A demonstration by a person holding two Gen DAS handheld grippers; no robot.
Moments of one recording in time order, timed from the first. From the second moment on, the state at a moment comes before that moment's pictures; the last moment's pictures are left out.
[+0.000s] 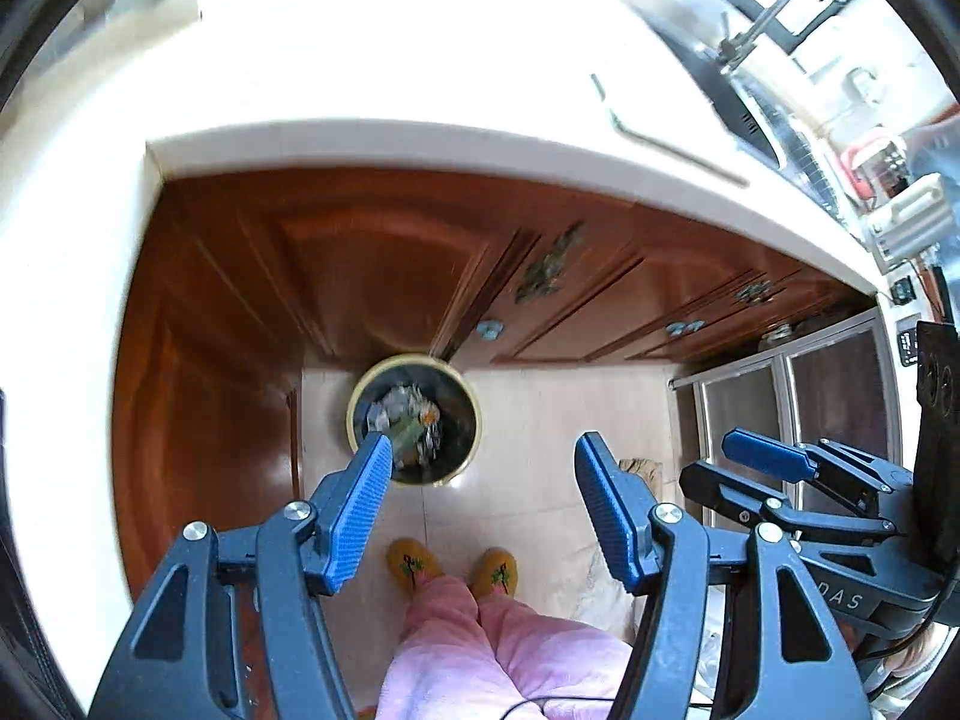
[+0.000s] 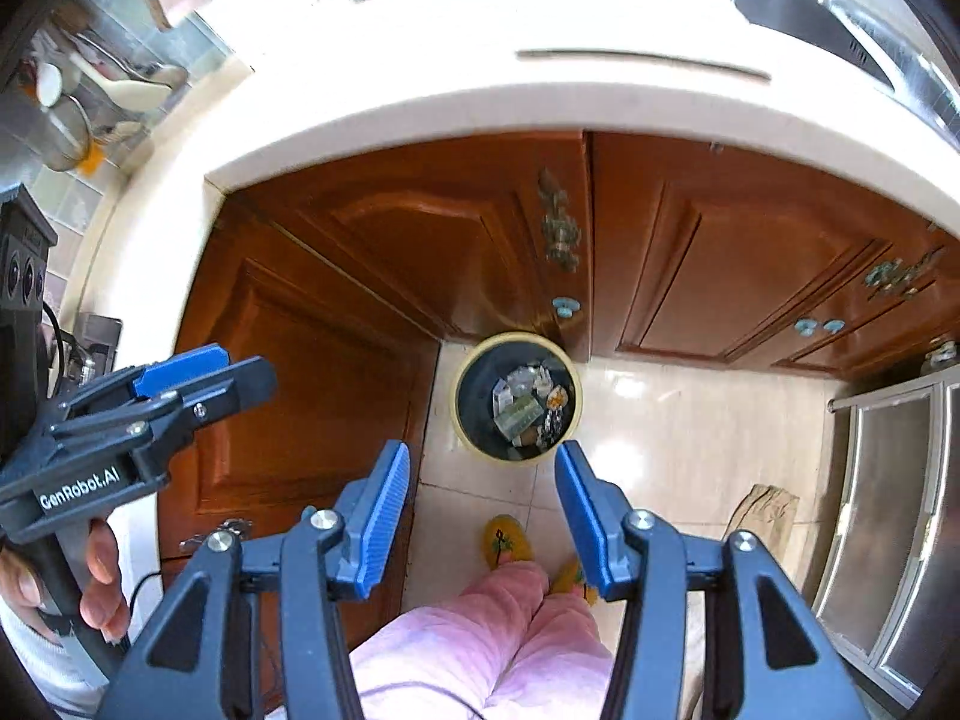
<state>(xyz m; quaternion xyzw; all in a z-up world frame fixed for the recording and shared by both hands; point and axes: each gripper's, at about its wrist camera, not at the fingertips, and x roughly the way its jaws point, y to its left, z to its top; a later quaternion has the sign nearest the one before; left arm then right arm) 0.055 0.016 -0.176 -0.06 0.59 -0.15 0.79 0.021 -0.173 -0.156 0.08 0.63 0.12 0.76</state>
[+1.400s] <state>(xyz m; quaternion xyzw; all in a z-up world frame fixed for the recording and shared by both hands) 0.241 0.025 -0.006 -0.02 0.44 -0.06 0.90 0.216 -0.195 -0.008 0.10 0.48 0.14 0.86</state>
